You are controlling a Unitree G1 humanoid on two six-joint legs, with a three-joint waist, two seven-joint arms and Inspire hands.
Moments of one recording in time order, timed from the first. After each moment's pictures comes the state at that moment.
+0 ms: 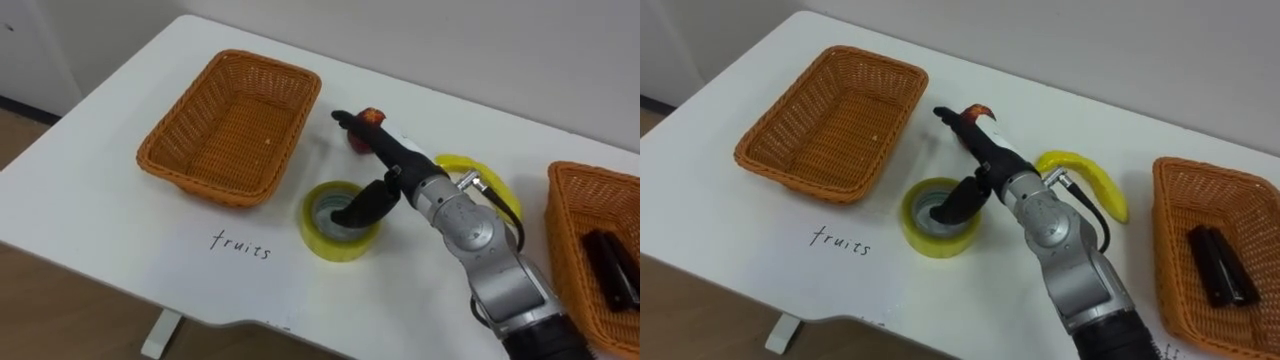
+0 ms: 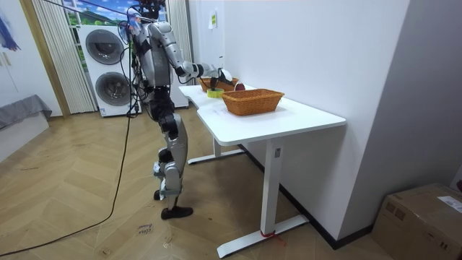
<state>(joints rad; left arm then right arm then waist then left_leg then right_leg) 0.16 0.20 -0.01 1.00 -0.07 0.06 0.19 -0.30 -0.22 0.28 0.19 -0.36 0.16 0.24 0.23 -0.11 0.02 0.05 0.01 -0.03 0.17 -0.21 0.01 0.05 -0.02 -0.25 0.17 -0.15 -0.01</state>
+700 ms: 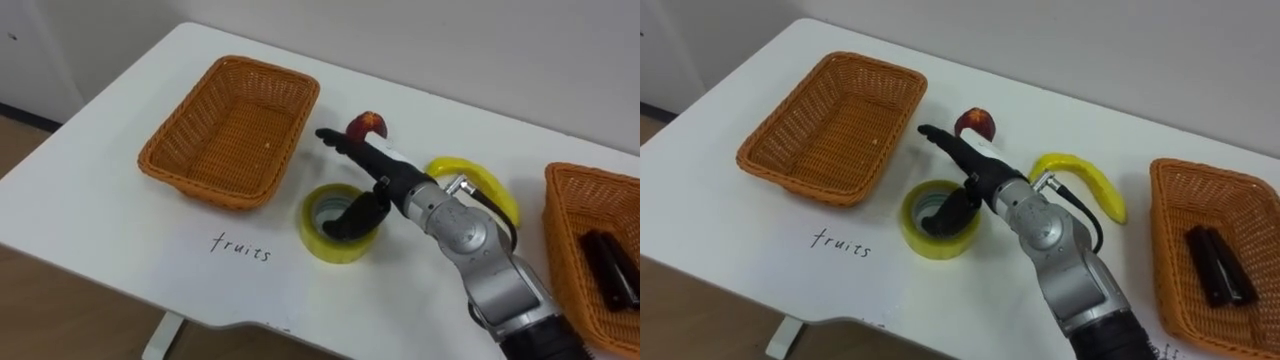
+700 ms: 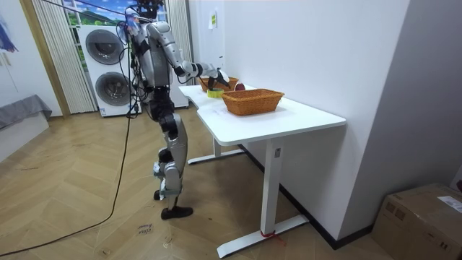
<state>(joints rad) 0.16 0.21 0.00 1.00 -0.08 0.08 0.15 -0.30 -0.23 0.31 0.18 -0.36 0.18 0.35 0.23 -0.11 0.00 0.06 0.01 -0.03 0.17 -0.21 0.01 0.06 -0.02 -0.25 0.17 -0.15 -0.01</state>
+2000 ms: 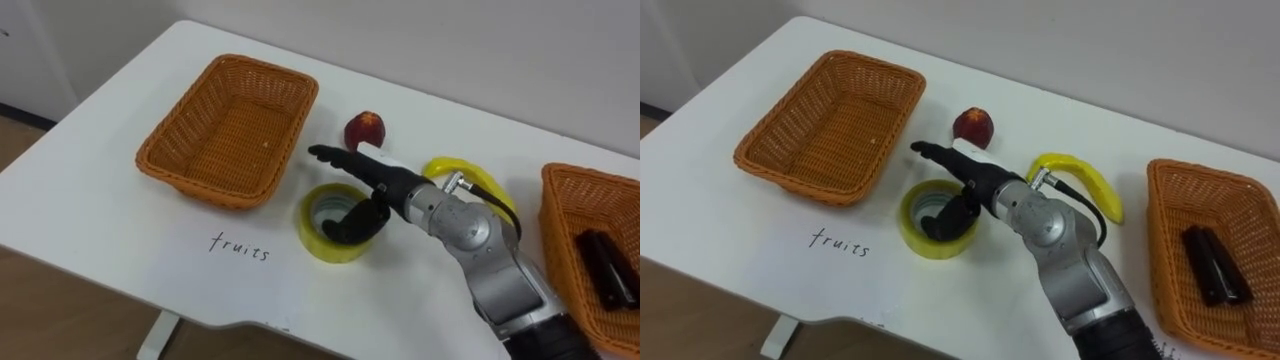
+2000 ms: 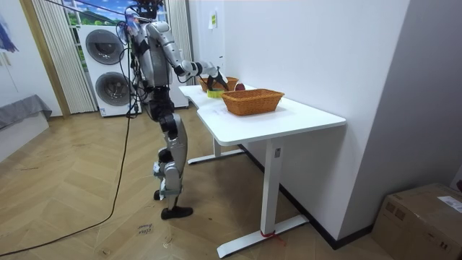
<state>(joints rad) 0.16 0.22 0.00 0.99 -0.08 0.08 0.10 -0.30 -0.24 0.31 0.13 -0.44 0.22 0.48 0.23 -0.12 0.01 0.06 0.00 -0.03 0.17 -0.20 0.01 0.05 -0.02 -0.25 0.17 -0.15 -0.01</state>
